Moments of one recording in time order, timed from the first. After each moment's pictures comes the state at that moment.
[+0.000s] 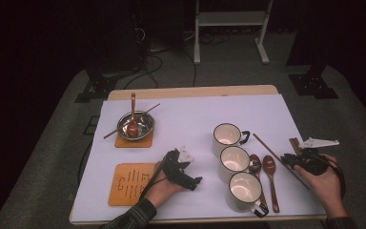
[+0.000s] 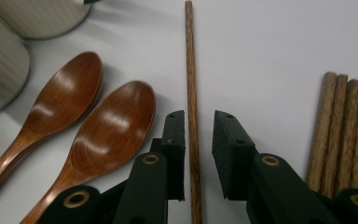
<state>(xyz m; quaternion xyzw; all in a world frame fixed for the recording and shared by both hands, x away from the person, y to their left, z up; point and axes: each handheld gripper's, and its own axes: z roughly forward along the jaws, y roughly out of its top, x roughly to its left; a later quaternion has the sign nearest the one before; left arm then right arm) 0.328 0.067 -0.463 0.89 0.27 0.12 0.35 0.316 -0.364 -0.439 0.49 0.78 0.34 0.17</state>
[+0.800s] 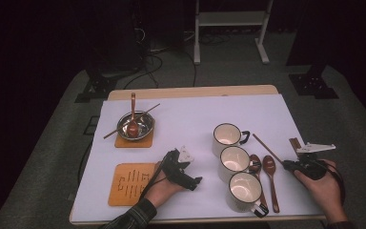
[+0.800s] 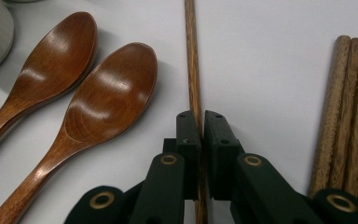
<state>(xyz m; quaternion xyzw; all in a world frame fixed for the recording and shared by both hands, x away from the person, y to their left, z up) 0.328 0.067 -0.463 0.89 0.27 0.12 0.35 0.306 -0.361 -0.448 0.50 0.79 0.31 0.16</state>
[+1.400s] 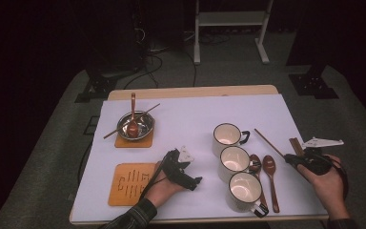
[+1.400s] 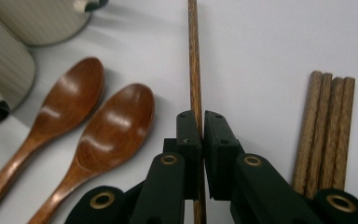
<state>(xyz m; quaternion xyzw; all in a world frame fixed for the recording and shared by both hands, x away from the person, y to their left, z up) 0.328 0.067 -0.463 0.89 0.27 0.12 0.35 0.311 -0.367 -0.430 0.50 0.78 0.34 0.17</state>
